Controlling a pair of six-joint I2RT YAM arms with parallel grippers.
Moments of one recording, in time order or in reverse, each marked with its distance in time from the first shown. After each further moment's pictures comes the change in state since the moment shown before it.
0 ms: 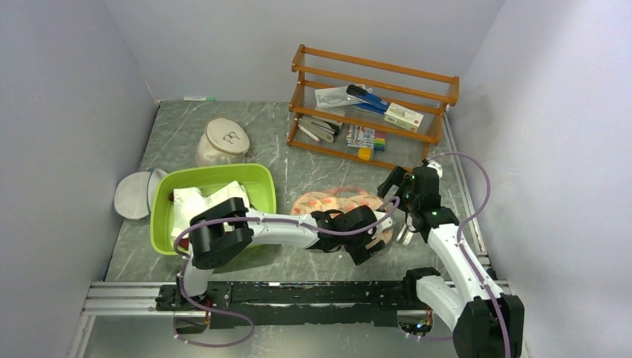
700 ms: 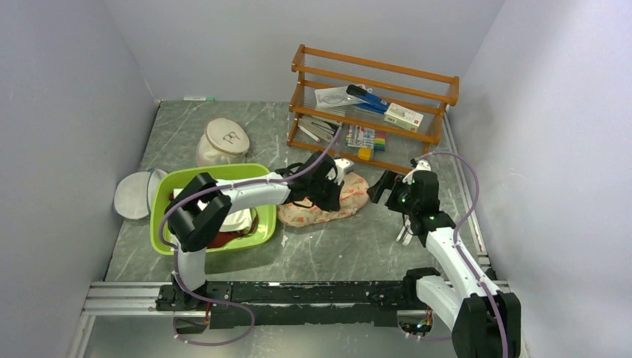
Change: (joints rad) left arm 0.362 -0.063 -0.037 -0.037 0.271 -0.136; right arm -0.011 -0.008 -0.083 0.179 -0.229 -0.117
